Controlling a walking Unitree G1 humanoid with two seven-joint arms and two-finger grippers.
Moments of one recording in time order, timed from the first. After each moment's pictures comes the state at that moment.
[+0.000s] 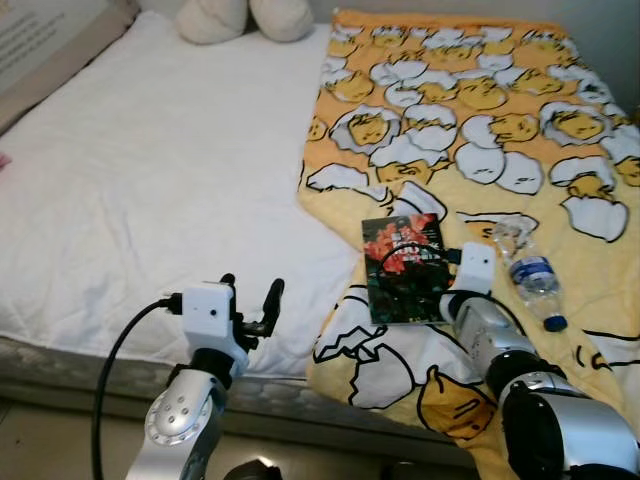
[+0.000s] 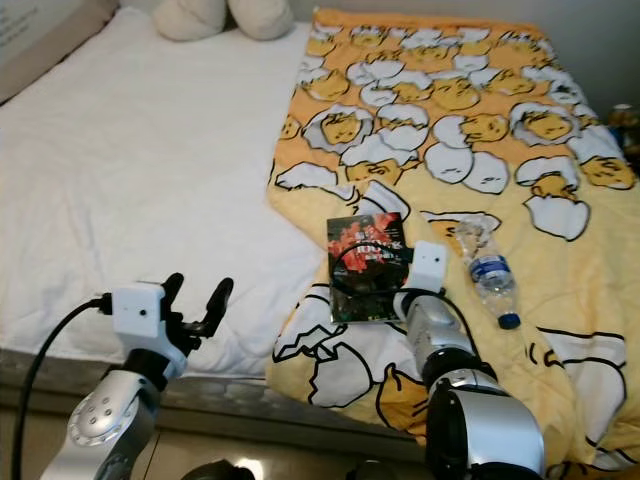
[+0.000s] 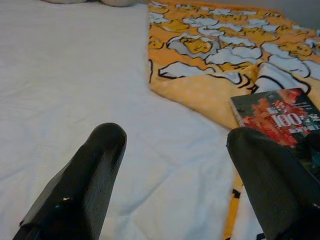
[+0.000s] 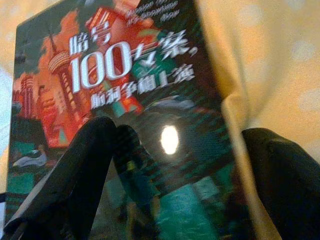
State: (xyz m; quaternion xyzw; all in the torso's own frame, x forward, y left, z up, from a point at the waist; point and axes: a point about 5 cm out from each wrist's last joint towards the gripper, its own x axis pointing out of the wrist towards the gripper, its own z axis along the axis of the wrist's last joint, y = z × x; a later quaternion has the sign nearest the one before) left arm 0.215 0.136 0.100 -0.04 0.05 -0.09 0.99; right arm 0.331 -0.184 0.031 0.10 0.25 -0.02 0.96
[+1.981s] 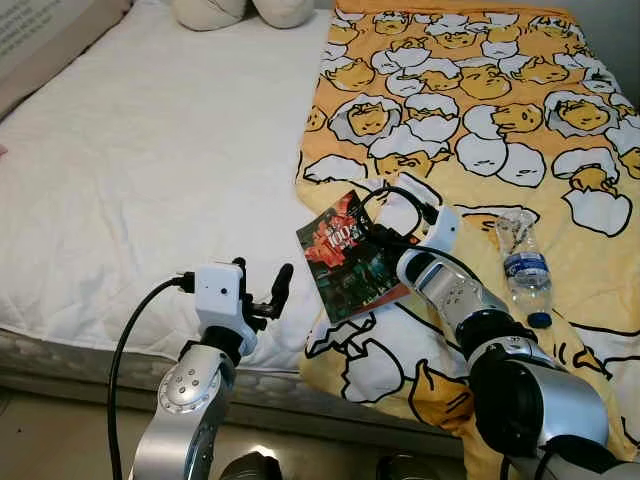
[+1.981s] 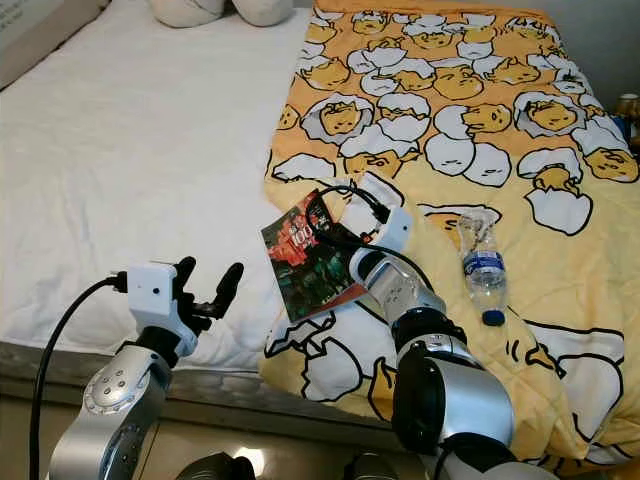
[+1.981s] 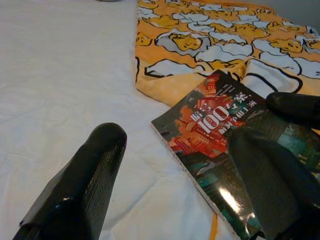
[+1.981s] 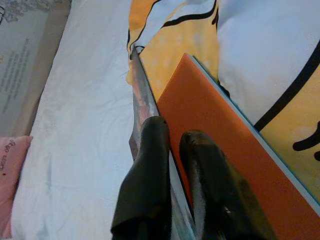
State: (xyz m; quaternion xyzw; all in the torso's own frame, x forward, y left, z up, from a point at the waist) left arm 0.240 0.130 0.102 -0.05 0.05 -0.12 0.99; right arm 0.364 -0.124 0.080 0.34 0.22 0.10 0.91
